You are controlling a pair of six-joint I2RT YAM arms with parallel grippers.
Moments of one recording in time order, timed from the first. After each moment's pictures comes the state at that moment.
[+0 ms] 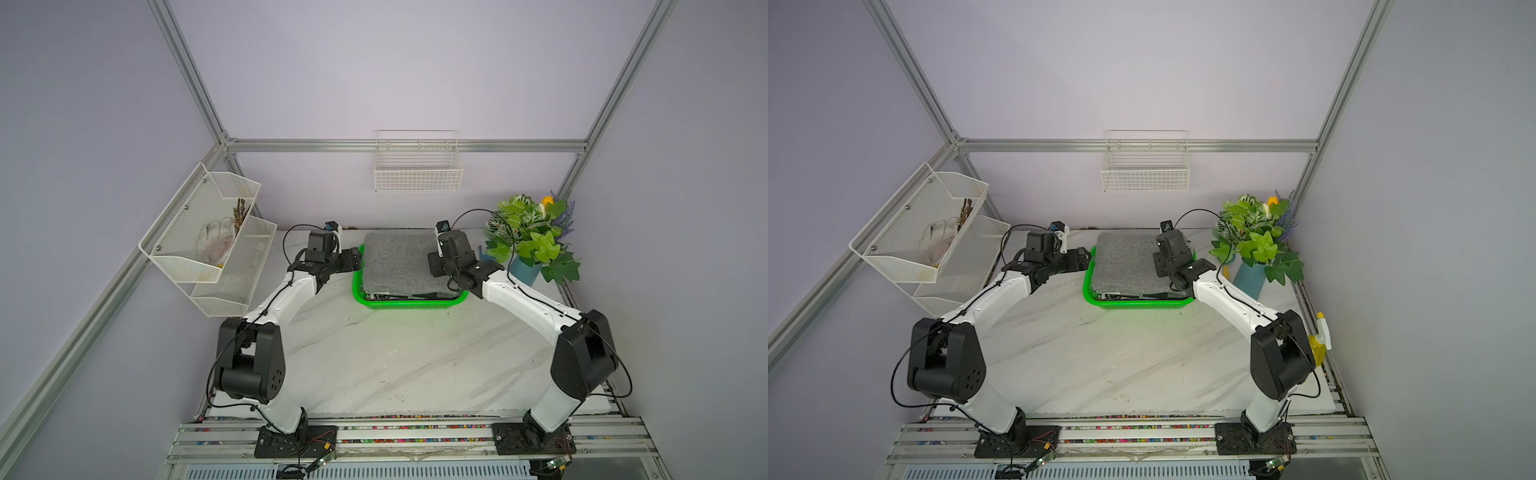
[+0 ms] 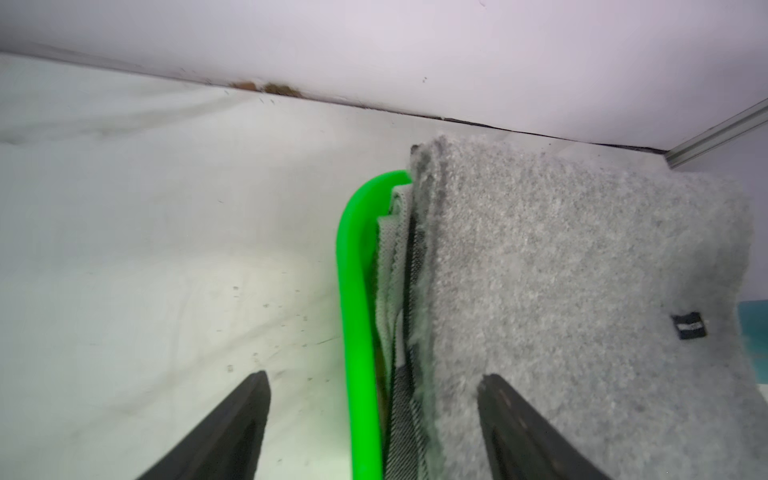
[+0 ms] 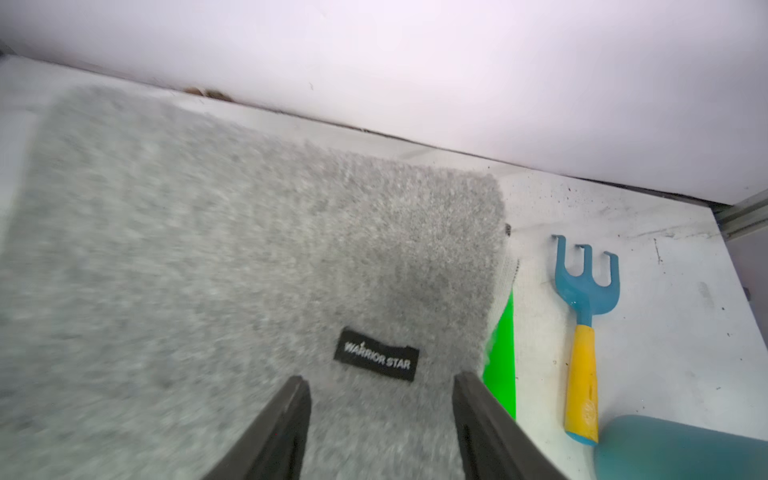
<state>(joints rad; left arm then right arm) -0.16 1.59 1.23 -0.25 0.09 -0.24 0.54 1.64 1.38 -0.31 0.31 0.15</state>
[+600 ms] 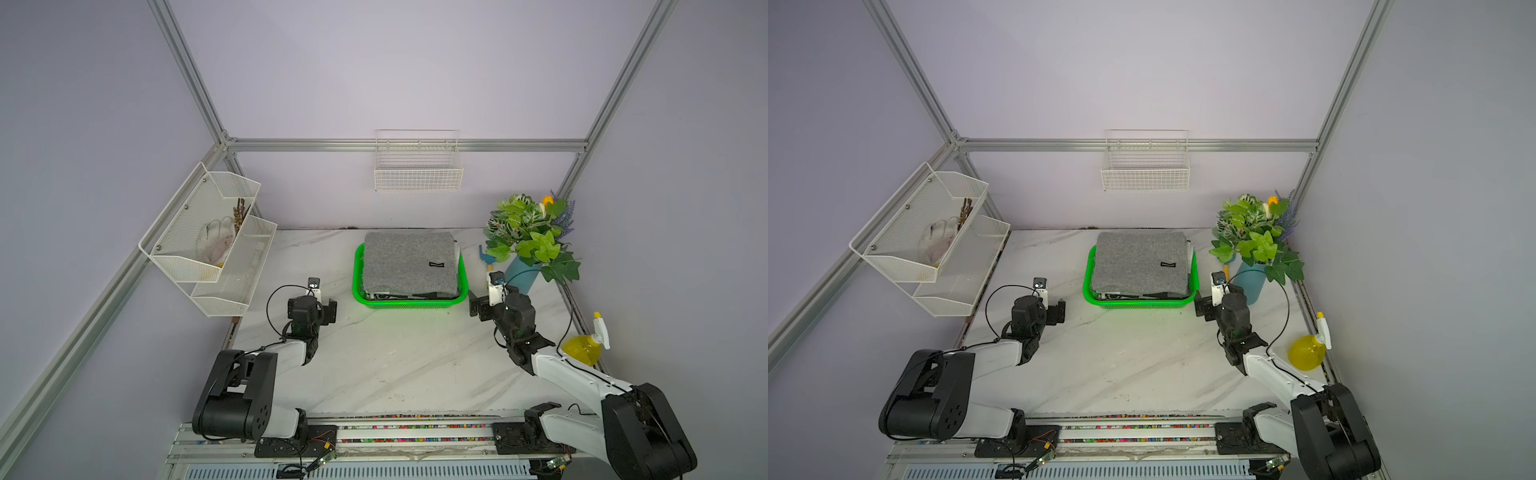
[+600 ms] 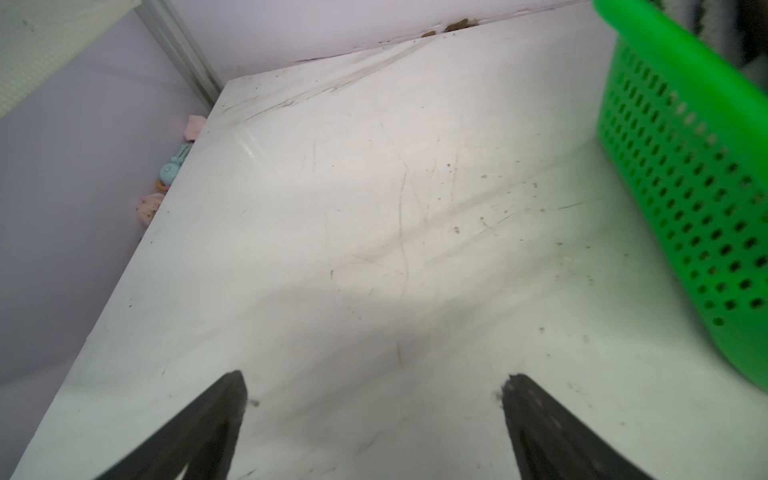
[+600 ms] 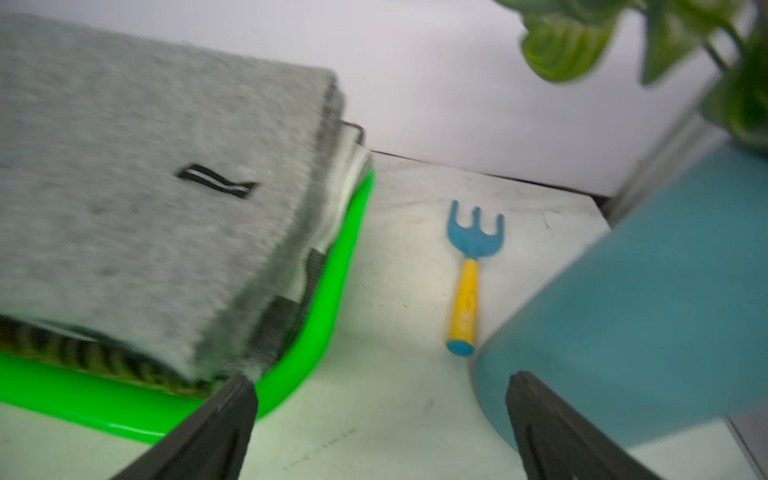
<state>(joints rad) -0.06 1.44 0.42 0.56 -0.24 0.10 0.23 1.18 0.37 0.52 0.14 -0.08</state>
